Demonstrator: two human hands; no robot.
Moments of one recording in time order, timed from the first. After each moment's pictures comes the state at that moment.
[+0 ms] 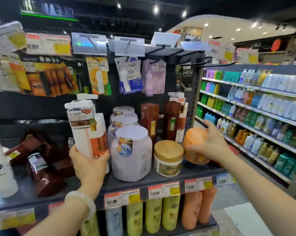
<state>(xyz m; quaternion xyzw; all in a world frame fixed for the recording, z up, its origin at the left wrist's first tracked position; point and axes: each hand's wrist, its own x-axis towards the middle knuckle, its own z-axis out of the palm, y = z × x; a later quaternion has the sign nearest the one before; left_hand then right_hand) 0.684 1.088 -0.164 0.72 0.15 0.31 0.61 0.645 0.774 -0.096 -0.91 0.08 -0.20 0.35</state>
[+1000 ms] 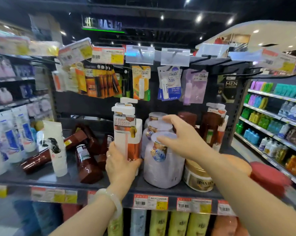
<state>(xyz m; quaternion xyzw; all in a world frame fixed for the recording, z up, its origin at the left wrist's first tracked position) 0.670 1.101 -0.155 0.83 0.17 0.29 0.45 0.641 0.940 -0.035 -0.91 -0.20 -0.16 0.33</state>
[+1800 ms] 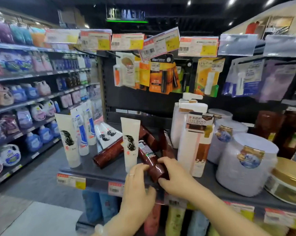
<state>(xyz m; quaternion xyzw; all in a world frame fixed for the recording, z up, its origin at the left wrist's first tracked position) 0.604 1.265 -0.196 0.88 0.00 0.24 0.41 0.648 1.141 -0.145 -0.94 -0.22 0.04 0.27</state>
